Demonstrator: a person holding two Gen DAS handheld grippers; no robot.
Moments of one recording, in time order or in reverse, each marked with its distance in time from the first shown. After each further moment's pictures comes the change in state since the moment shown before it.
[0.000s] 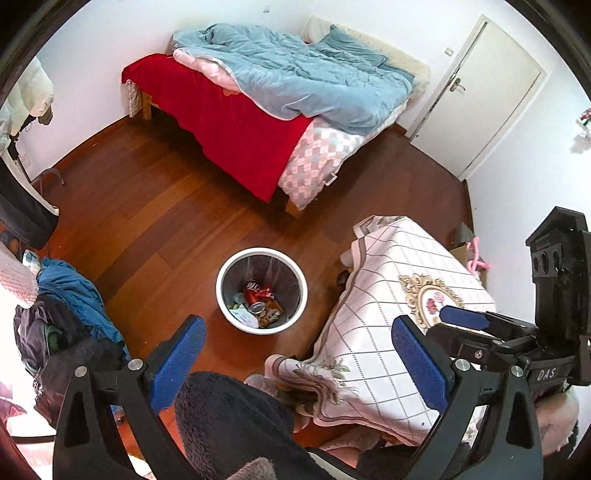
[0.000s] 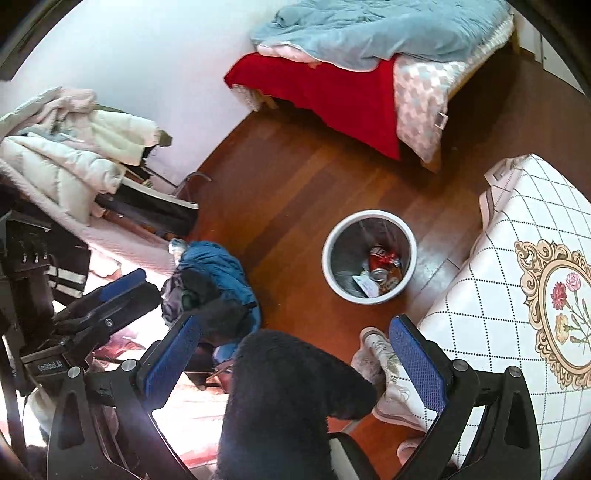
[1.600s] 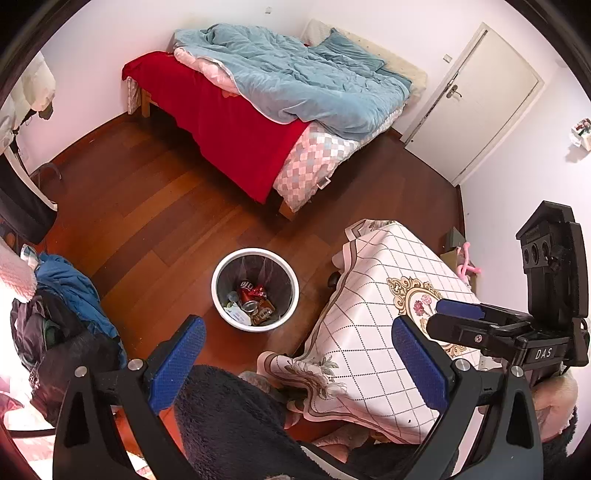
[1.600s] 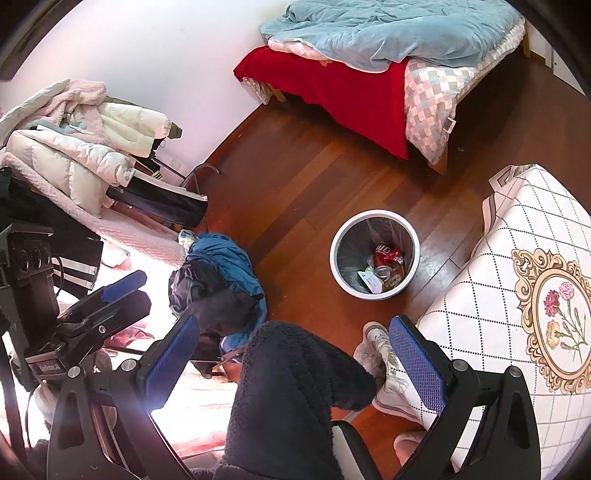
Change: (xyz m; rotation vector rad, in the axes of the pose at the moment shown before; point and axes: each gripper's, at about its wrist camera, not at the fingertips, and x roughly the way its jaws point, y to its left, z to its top) left arm -0.020 -0.001 0.001 -0.029 -0.001 -0.021; right arm -0.016 0.011 0.015 -0.015 0.040 0.000
